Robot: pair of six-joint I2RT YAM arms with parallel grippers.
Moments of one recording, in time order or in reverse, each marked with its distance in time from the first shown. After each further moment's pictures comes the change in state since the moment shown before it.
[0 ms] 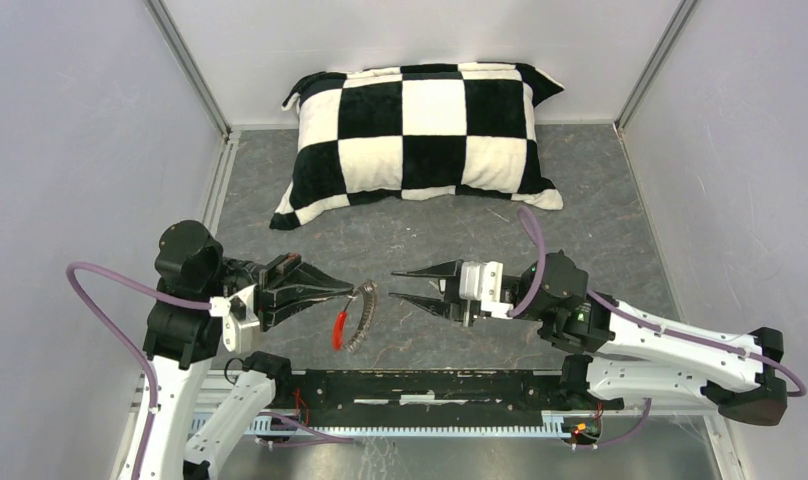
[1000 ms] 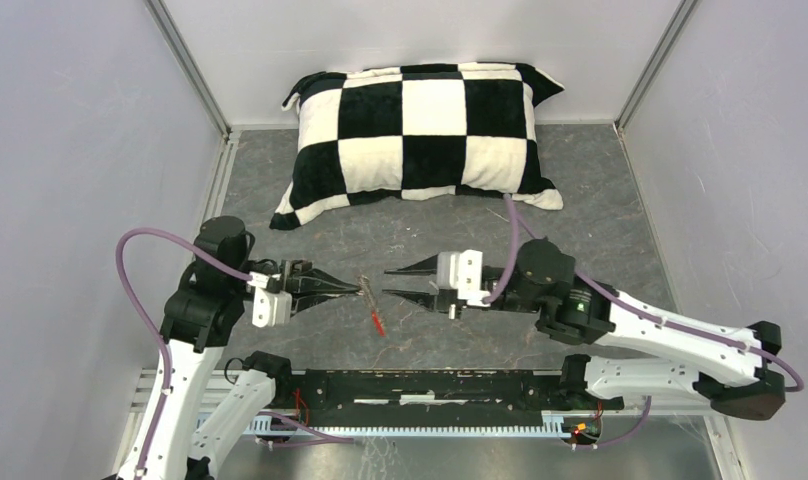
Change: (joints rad) left arm 0.000 0.029 -0.105 -0.276 -0.121 0.101; right arm 0.000 0.119 0.183 -0.231 -0.004 0.000
